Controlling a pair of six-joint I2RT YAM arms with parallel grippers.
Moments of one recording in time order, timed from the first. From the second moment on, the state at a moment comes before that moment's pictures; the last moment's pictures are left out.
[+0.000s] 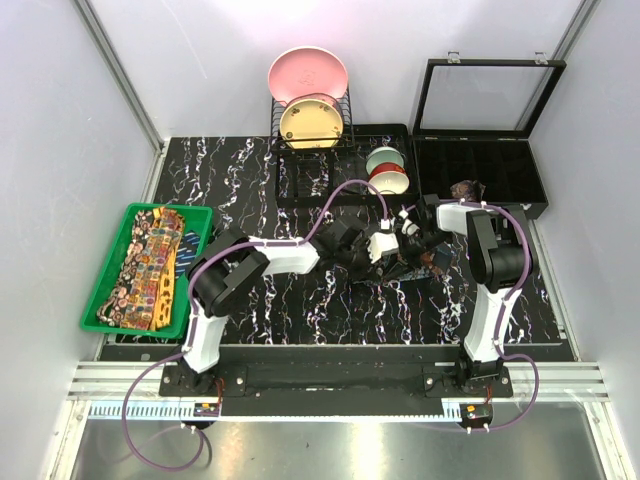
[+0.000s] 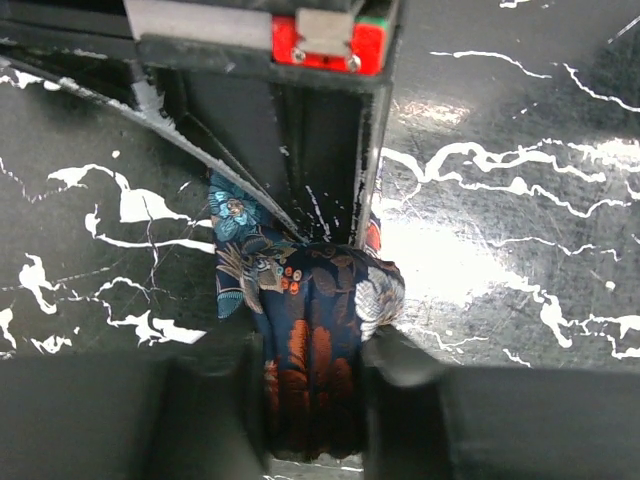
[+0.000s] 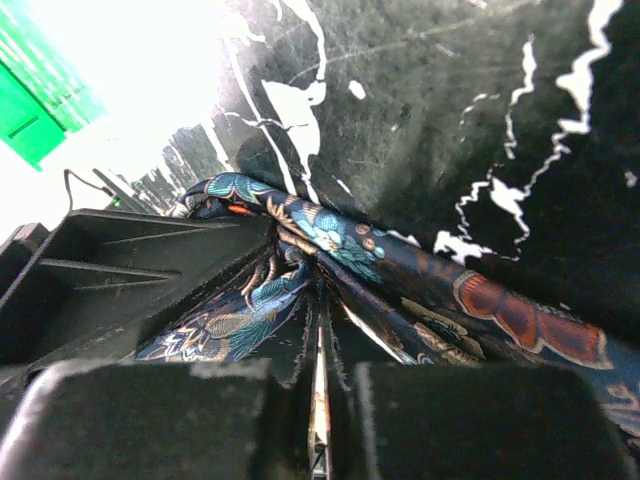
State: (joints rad) left arm -0.85 2.02 1.20 0.09 0.50 0.28; right arm 0.16 2.00 1.15 -0.71 -0.75 0.27
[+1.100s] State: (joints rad) left arm -0.85 1.88 1.09 0.07 0.48 0.29; right arm 0.11 2.03 1.18 -0.81 -0.72 0.19
